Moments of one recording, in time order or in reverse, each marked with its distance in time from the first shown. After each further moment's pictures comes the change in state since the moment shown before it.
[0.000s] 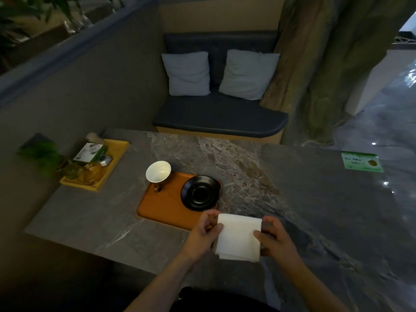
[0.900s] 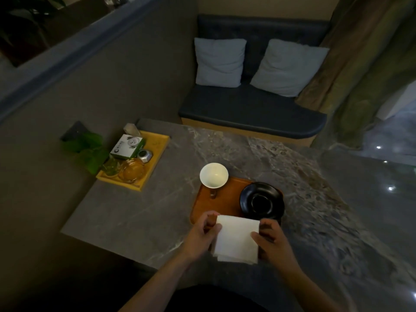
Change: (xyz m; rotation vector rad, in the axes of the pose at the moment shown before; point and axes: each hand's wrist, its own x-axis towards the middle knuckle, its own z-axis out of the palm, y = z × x) left_hand 0.042 -0.061 -0.232 0.103 -0.024 -0.083; right_hand 0.043 0.005 0.231 -0.226 0.012 0.040
